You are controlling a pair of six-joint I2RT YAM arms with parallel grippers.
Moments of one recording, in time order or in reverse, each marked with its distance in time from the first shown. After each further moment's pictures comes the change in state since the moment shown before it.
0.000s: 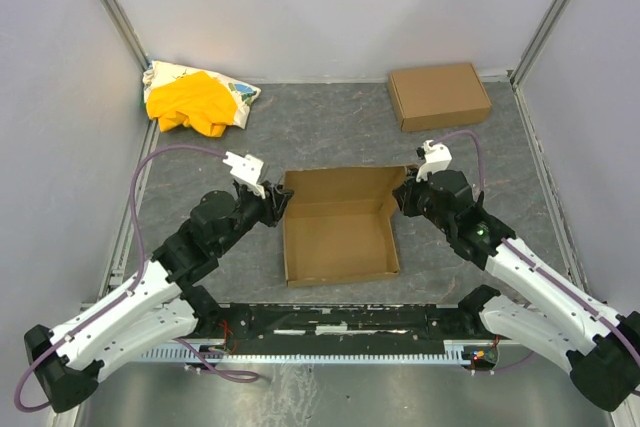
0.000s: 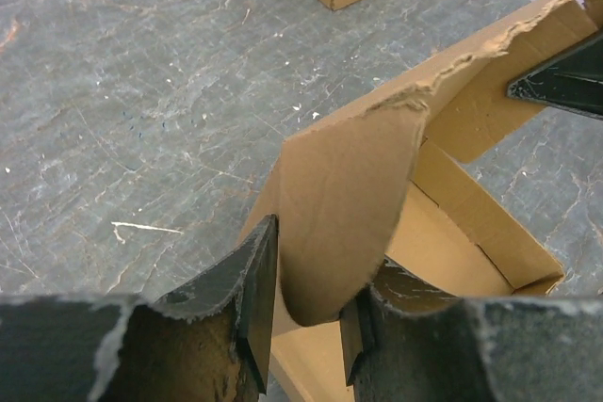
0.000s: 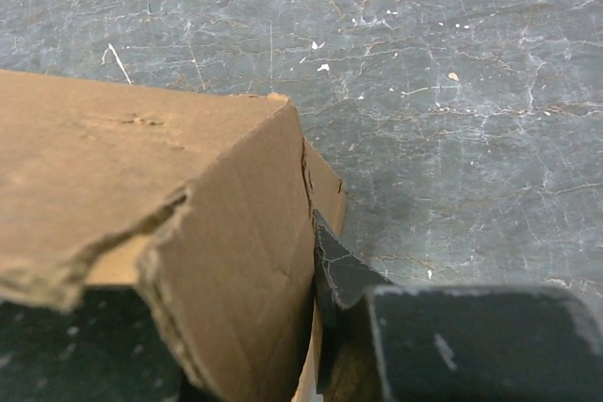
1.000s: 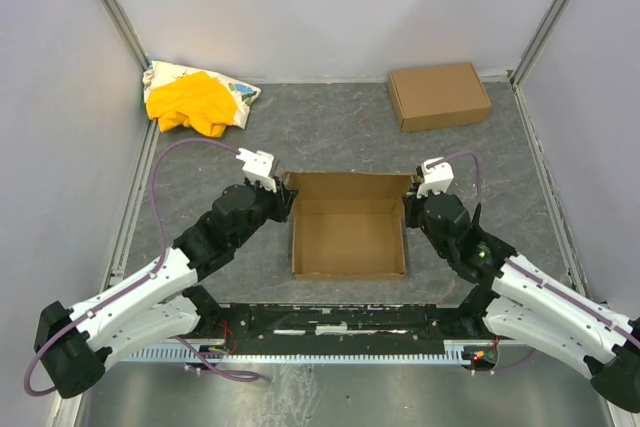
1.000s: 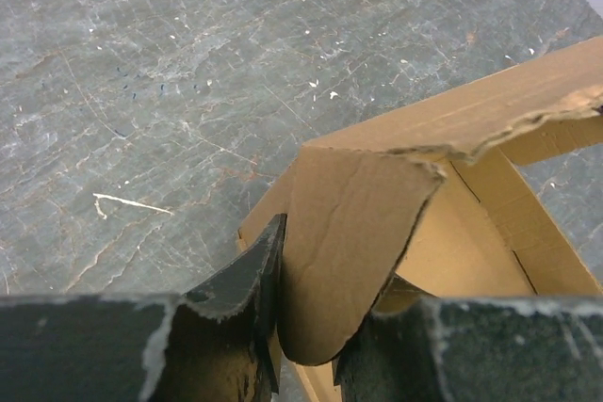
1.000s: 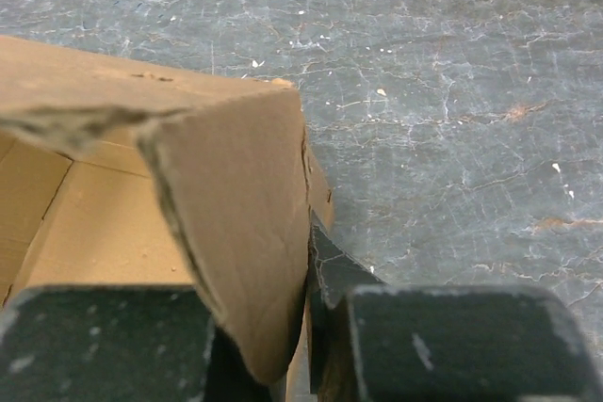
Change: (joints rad) left arm 0.006 0.174 -0.032 0.109 -0.050 -0.089; right arm 0.187 -0.099 -0.091 0.037 0.340 -0.090
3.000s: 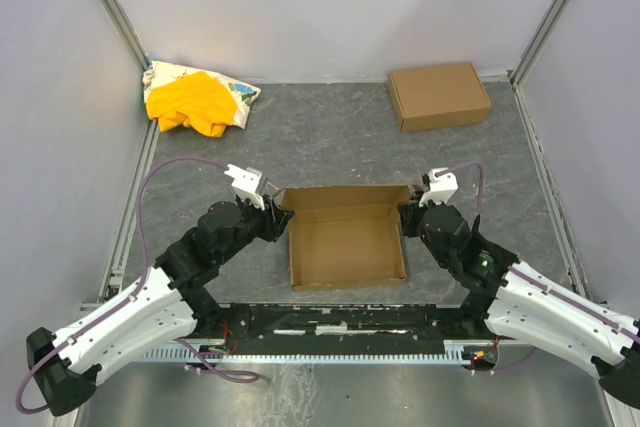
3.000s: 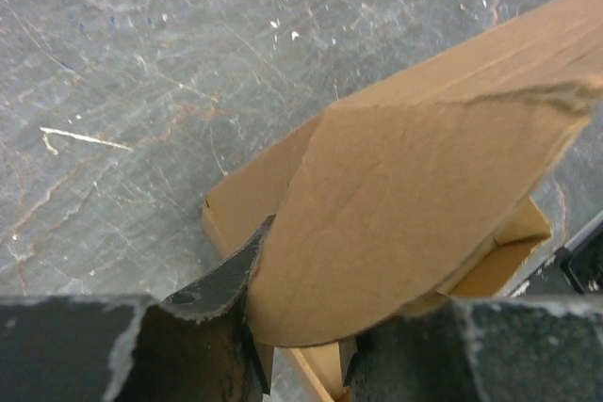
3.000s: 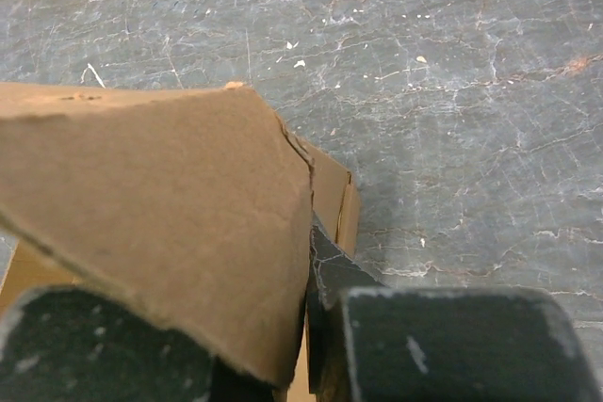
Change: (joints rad) left arm -0.019 -0.205 -0.072 -0.160 0.069 -0.103; right arm 0.088 -0.066 -0.051 -0.027 0.047 0.185
